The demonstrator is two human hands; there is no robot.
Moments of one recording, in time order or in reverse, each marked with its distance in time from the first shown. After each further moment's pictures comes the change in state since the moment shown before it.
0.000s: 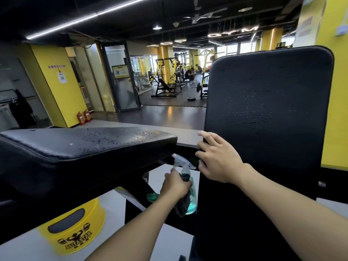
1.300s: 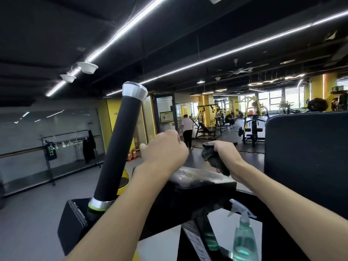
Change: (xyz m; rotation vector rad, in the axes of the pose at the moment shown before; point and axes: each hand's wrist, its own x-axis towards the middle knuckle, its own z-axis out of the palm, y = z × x) left_hand -0.165 0.048 -0.310 0.232 0.615 0.233; right_hand 0.163 -0.067 -0.133 1.651 0.047 0.777
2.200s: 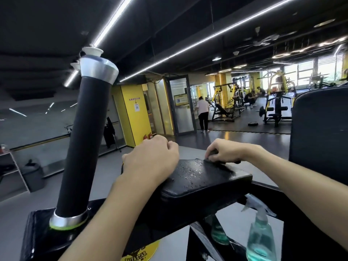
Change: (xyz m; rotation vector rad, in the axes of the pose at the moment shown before) left_hand 0.005 -0.017 0.024 0.208 -0.099 -0.221; right_hand 0.103 0.053 -0.005 -0.937 -0.617 -0.260
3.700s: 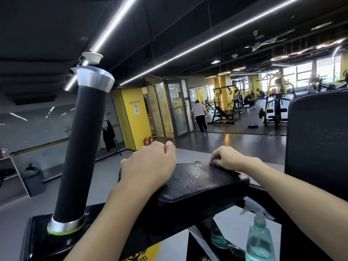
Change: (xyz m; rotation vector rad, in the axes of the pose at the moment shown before) left_hand -0.002 0.004 0.002 -0.056 -0.001 -0.050; right_hand 0.000 0.025 0.020 0.003 0.161 0.120
